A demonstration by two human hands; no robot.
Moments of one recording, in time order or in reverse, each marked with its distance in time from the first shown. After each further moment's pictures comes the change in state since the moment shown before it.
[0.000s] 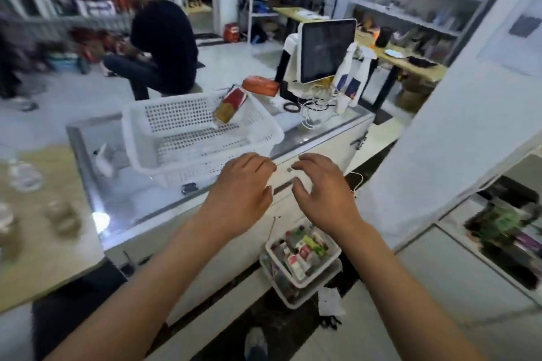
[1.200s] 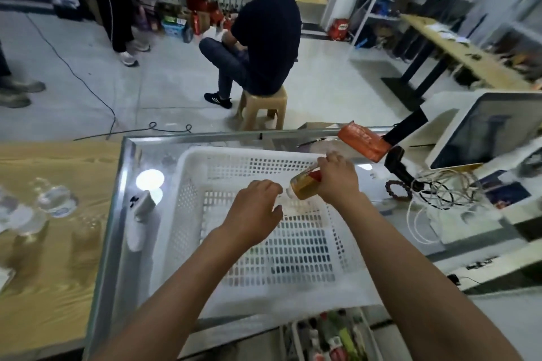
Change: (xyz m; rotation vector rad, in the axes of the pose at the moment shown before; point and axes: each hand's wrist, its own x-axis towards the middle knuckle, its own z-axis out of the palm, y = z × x) left_hand 0.168 -0.308 0.095 -0.129 -0.130 -0.619; right_hand 0.415 0.057 0.293 -0.510 -0.637 -0.090
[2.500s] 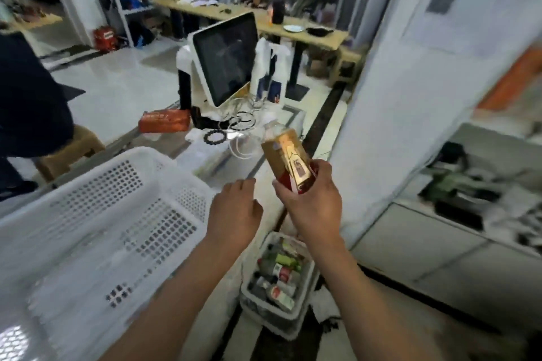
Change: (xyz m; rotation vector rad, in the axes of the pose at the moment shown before) left_hand -0.089 0.243 0.082 0.065 -0.154 0.592; right_hand -0.362 0.105 0.026 0.738 0.814 1.030
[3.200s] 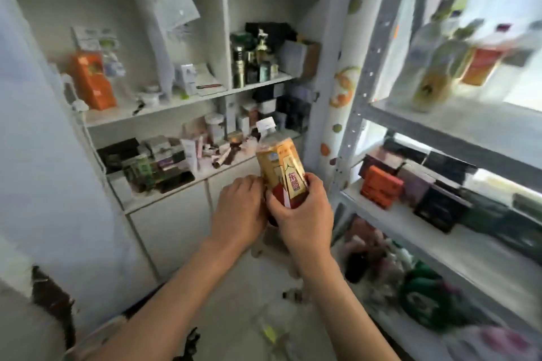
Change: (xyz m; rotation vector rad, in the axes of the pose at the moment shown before) left_hand -0.250 0.490 0.060 -0.301 -0.155 1.228; right_hand -0.264 0.198 -0.446 -0.202 0.992 0.557
